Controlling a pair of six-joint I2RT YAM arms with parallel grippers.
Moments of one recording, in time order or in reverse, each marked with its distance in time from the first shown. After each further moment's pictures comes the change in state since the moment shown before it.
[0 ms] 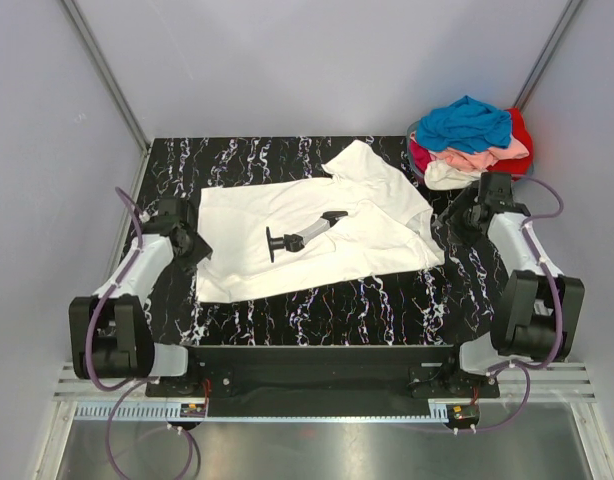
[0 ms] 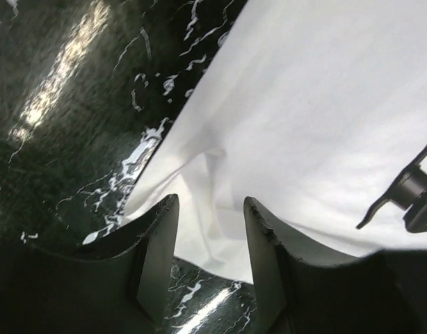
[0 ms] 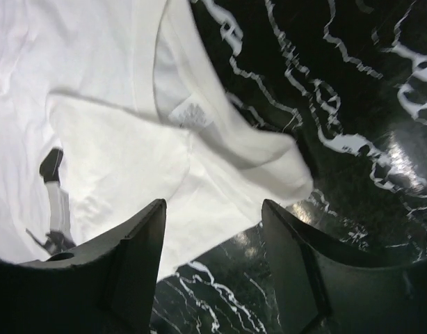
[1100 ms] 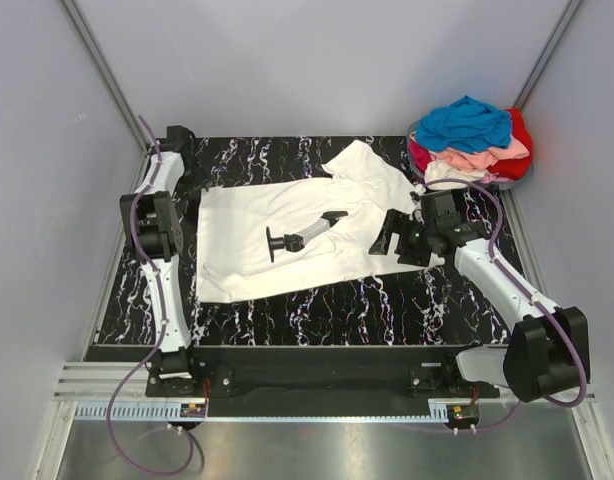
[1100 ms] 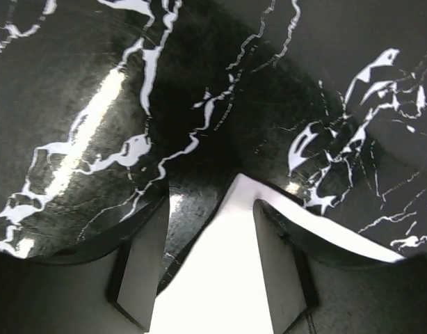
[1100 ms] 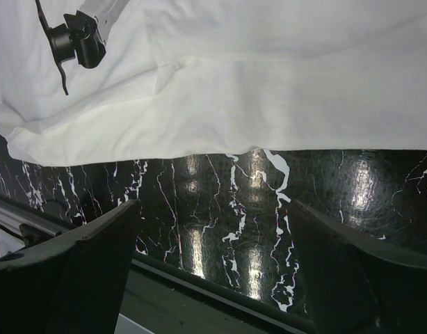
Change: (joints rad) left arm 0.080 1.109 1.260 -0.121 -0.013 0.199; right arm 0.434 -0.240 -0.192 0.032 -0.172 -0.114
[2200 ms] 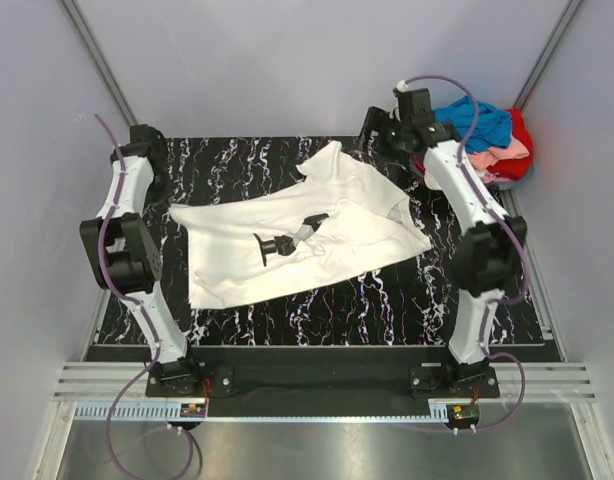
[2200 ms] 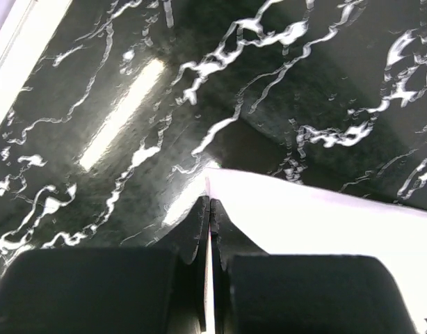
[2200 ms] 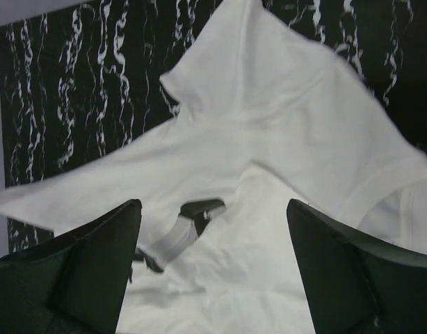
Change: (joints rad) left arm 0.071 -0.456 -0.346 -0.142 -0.090 0.022; right arm 0.000 0.626 0.980 -0.137 0.116 -0.031
